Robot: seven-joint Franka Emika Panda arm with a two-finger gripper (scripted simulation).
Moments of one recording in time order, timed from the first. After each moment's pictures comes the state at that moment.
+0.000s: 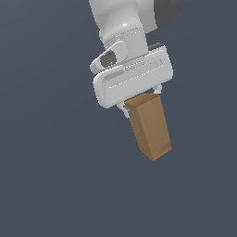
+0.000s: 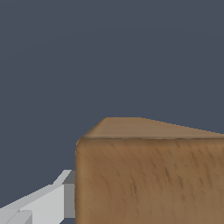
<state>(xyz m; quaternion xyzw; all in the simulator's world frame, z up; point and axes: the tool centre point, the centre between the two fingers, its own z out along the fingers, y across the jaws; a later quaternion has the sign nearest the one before) 0.082 0.063 0.379 -0.93 -0.23 -0.27 0.11</state>
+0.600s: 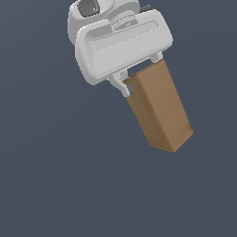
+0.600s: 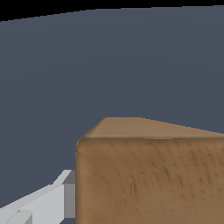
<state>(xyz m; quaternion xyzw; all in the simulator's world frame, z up) 0.093 0.052 0.459 -0.88 -0.29 -0.35 0.15</state>
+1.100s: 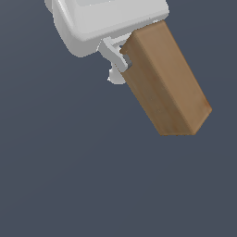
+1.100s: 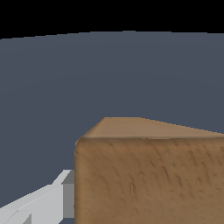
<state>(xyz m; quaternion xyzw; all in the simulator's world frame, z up) 0.093 0.040 0.513 -0.84 -0.33 -0.40 0.17</state>
